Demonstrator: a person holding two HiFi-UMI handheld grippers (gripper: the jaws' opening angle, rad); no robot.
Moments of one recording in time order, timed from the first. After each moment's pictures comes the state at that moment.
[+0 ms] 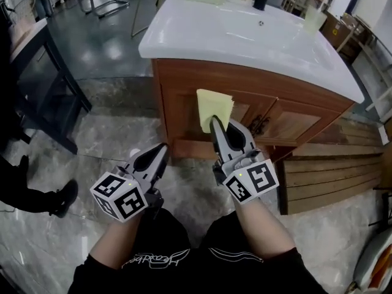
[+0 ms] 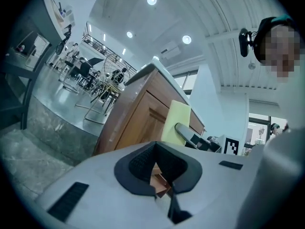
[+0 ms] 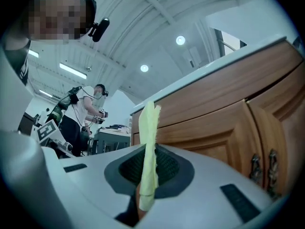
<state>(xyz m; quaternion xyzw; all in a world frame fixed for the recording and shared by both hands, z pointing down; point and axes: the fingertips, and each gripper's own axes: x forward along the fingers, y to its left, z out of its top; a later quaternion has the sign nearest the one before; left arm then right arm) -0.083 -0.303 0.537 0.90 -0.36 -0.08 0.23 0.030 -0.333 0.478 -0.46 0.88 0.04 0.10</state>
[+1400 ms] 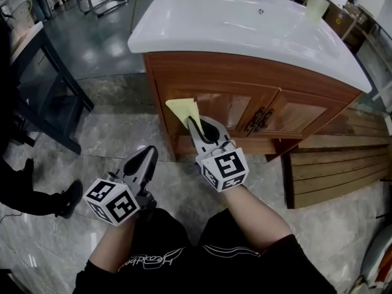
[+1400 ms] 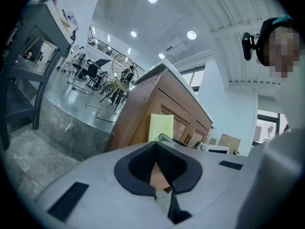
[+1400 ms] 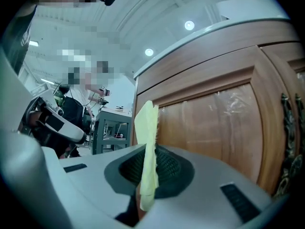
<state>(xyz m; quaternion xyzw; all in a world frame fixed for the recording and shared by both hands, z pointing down) -0.114 -0.301 0.560 0.88 -0.40 -0.05 0.24 -0.016 -0.371 0.561 -0.46 0.89 0.03 0.00</state>
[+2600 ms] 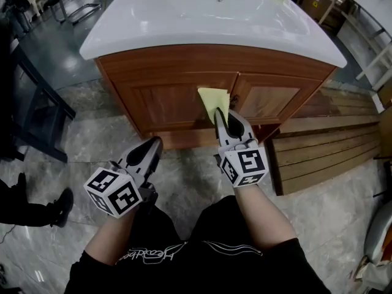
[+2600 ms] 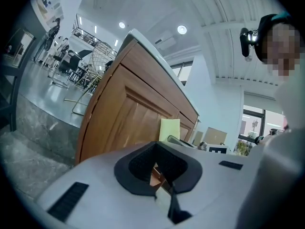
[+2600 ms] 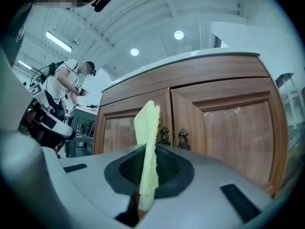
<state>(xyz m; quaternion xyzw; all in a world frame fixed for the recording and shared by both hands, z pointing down) -0.012 -0.297 0.547 0.92 -0.32 -0.03 0.23 0.151 -0.342 0.546 -0.60 0.80 0.03 0.01</state>
